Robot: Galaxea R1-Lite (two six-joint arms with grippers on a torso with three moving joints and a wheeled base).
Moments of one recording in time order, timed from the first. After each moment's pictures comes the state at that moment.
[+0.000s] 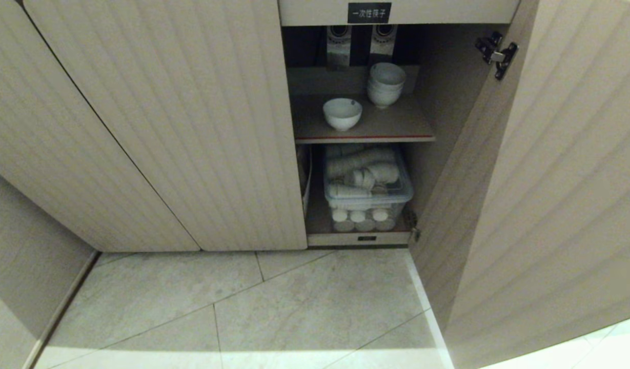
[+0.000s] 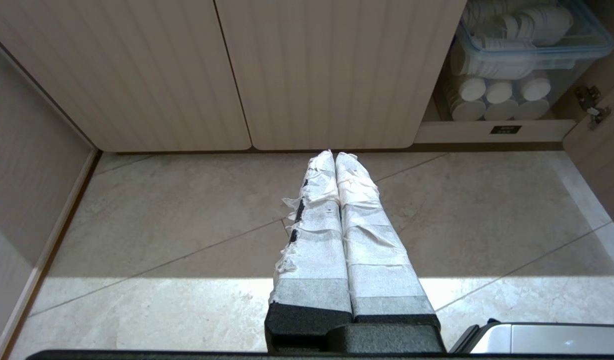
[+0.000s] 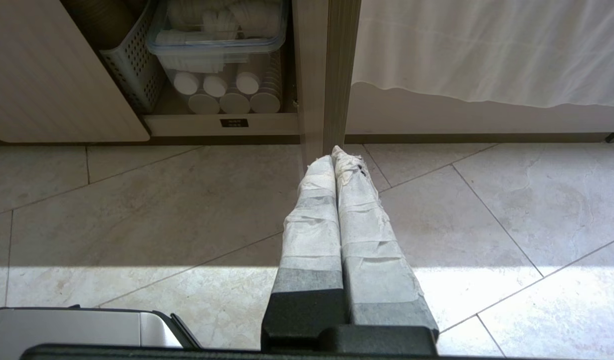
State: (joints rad) left arm 0.00 0.00 0.00 0.00 0.01 0.00; right arm 0.00 0.00 0.00 0.00 -0.01 0.00
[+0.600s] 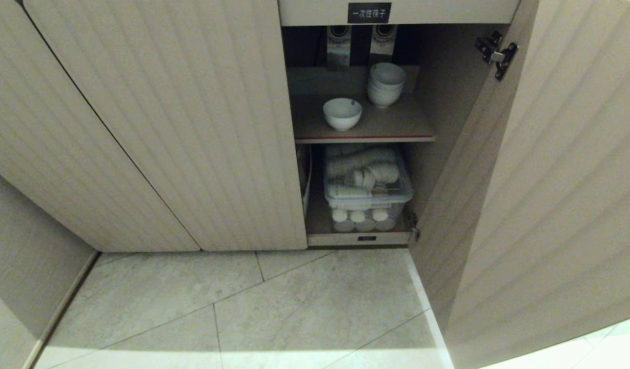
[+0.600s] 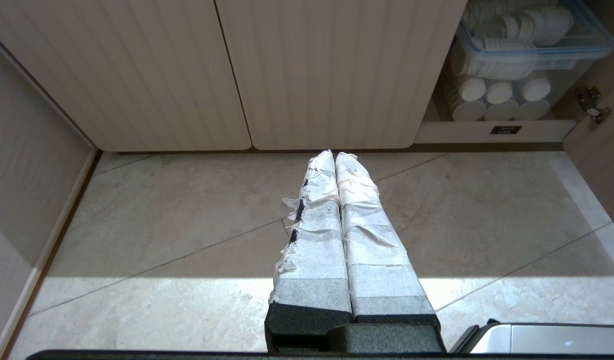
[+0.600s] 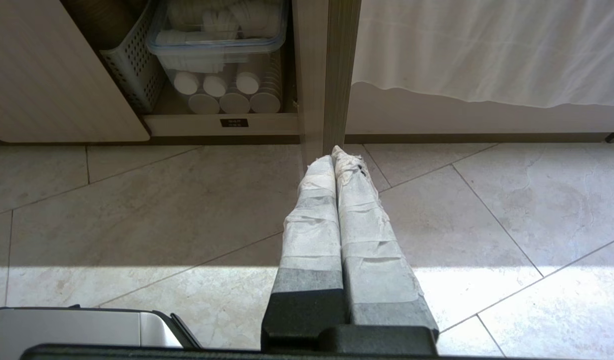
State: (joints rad) left arm 0.00 0.00 0.00 0.00 0.01 0.00; right arm 0.00 0.00 0.00 0.00 -0.01 0.00
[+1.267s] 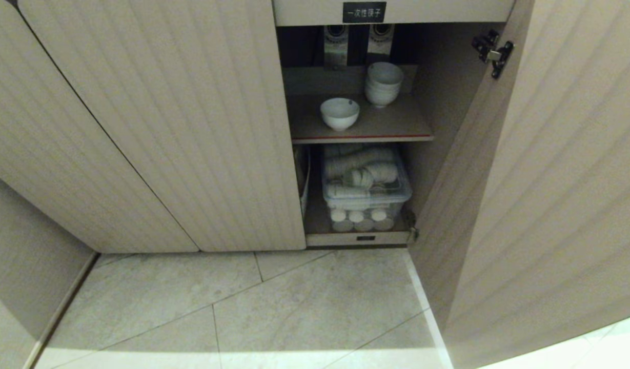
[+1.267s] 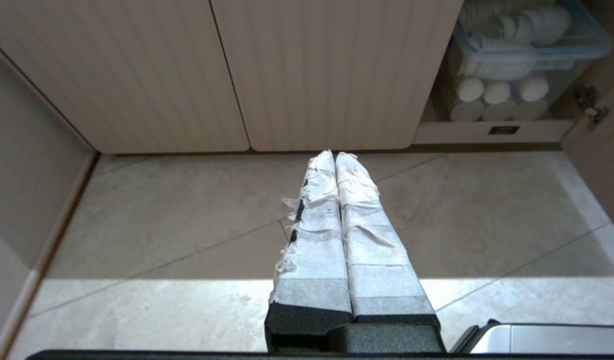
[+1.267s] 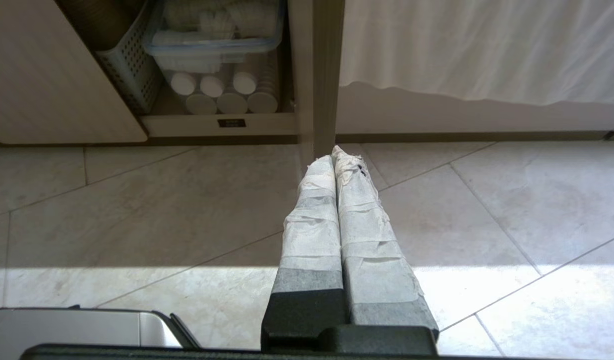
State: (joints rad) left arm 0.00 0.00 0.00 0.00 0.01 0.00; right arm 0.00 0.00 0.00 0.00 -0.01 0.00
